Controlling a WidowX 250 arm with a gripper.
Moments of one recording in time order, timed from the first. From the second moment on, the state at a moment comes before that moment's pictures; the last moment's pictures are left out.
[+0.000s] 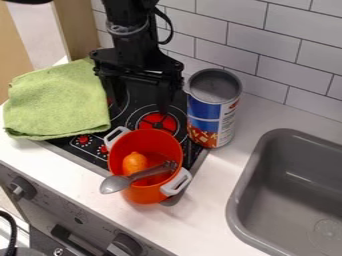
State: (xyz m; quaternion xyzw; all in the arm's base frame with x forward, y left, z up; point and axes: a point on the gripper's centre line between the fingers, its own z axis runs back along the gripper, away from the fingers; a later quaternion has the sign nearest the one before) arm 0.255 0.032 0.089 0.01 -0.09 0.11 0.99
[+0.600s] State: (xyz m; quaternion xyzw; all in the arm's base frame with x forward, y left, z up) arm 0.248 0.071 0.111 -0.01 -0.08 0.14 0.99
